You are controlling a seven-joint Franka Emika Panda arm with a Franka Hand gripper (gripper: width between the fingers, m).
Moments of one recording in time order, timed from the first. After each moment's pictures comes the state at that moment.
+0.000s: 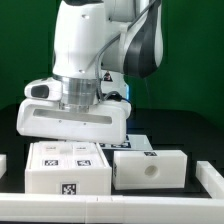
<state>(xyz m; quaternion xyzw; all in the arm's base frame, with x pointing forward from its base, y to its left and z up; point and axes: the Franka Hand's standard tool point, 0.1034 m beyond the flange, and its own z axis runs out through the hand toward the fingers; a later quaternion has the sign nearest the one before) 0.475 -0.095 0.007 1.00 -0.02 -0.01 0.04</state>
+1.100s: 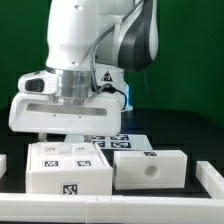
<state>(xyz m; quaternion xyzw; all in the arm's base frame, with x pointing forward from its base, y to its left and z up) 0.481 -0.115 0.021 0.99 0.09 -0.02 0.03</state>
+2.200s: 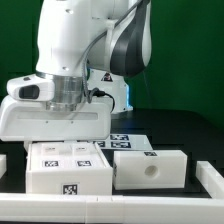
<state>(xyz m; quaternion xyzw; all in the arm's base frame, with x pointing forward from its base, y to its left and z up) 0.492 -0.123 0.010 0.98 0.17 -0.02 0.04</state>
